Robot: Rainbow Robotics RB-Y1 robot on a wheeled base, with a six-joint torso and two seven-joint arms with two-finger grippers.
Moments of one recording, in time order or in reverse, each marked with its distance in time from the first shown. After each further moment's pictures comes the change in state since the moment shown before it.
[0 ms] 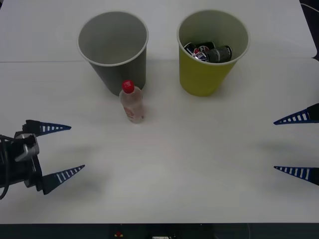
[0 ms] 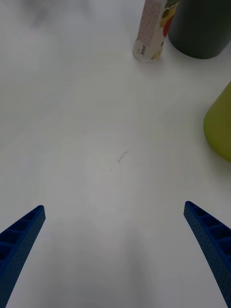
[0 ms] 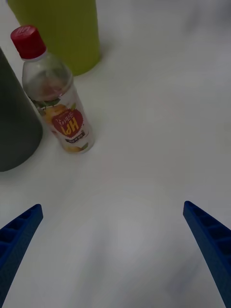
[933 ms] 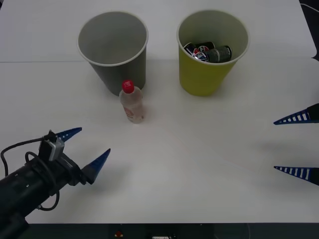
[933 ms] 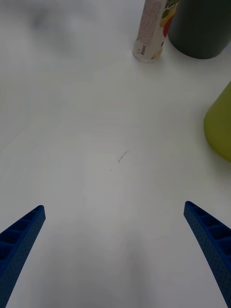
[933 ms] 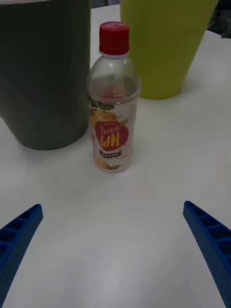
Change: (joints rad) right arm 0.000 0.000 0.000 0.000 0.000 0.000 0.000; left arm -0.002 -0.227 -0.305 -0.049 0.088 0.549 0.010
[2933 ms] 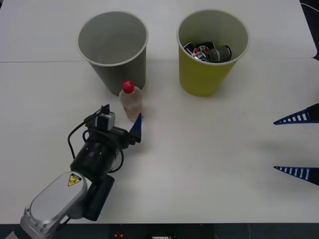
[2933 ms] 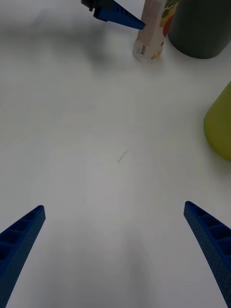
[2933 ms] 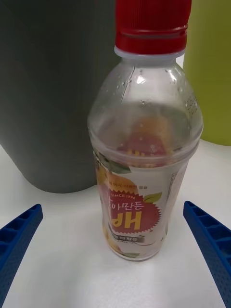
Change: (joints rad) right arm 0.000 0.000 0.000 0.000 0.000 0.000 0.000; left arm -0.401 -0.448 -0.249 0.385 -0.238 0.380 0.052
